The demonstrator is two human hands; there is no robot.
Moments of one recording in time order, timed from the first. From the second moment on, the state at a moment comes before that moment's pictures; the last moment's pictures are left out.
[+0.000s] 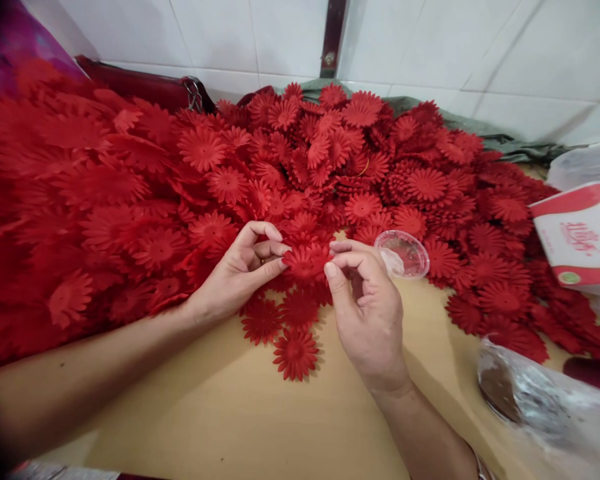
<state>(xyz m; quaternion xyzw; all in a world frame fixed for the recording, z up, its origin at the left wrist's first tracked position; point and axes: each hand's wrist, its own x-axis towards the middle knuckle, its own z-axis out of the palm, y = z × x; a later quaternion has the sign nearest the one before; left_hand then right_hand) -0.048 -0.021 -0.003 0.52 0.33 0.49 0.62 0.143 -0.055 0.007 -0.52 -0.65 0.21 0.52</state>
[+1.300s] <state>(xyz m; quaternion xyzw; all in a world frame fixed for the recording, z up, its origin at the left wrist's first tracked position) -0.049 -0.024 -0.007 0.68 0.35 0.47 0.44 0.134 -0.059 0.004 -0.53 -0.55 0.39 0.51</state>
